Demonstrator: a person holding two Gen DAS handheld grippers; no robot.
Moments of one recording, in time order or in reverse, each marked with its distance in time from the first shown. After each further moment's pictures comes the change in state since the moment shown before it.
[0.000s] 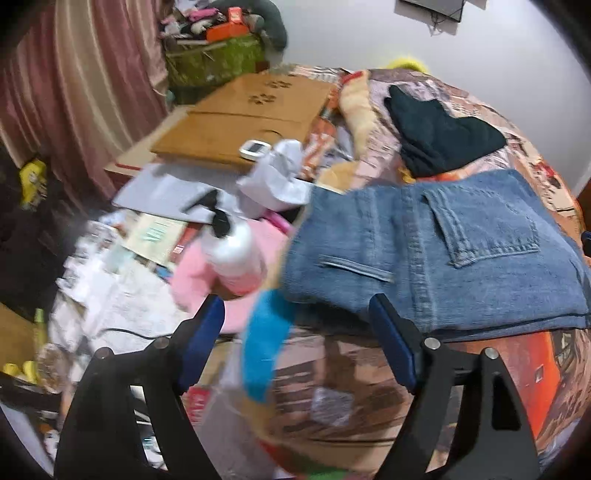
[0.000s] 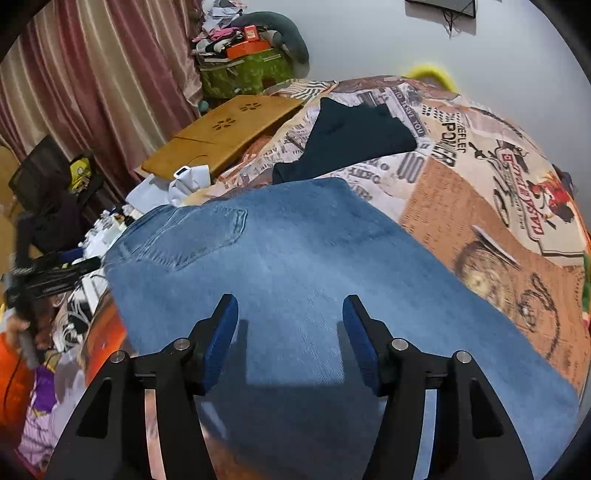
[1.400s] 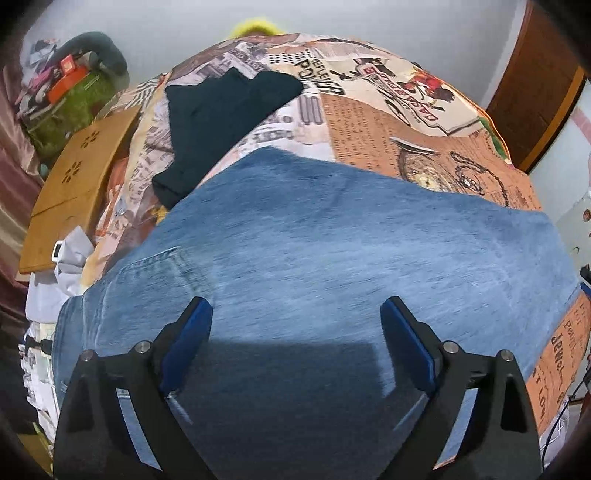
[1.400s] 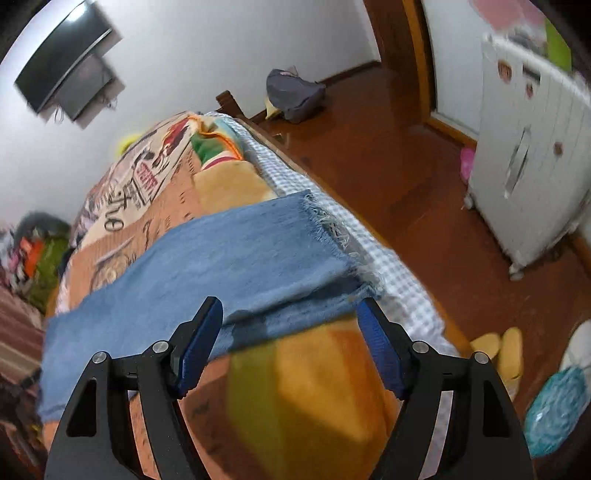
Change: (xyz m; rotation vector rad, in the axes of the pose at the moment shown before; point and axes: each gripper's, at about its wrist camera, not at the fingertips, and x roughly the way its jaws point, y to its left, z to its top) left arm 0.023 -0.307 0.051 0.407 0.124 -0.265; right arm -0.200 -0.306 -0.275 1.030 -0.252 -0.390
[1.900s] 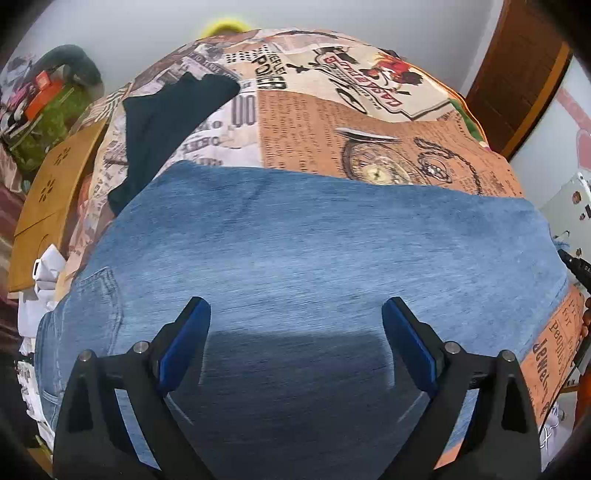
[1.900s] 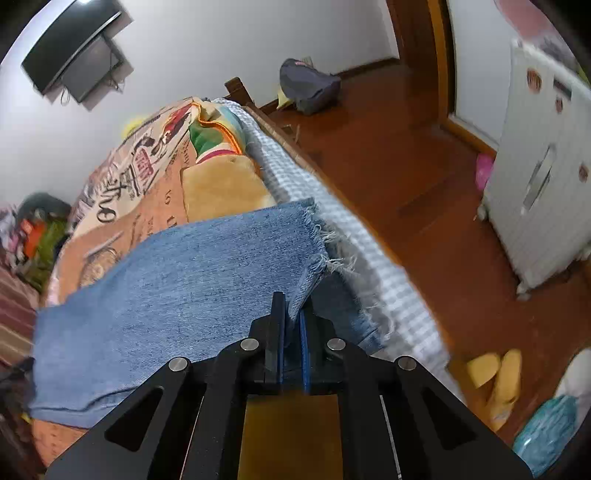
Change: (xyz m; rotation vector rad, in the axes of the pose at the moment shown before) left arm 0.011 -0.060 0.011 0.064 0.022 -0.040; right arm 0.016 0.006 0.015 -0.143 0.009 -0.036
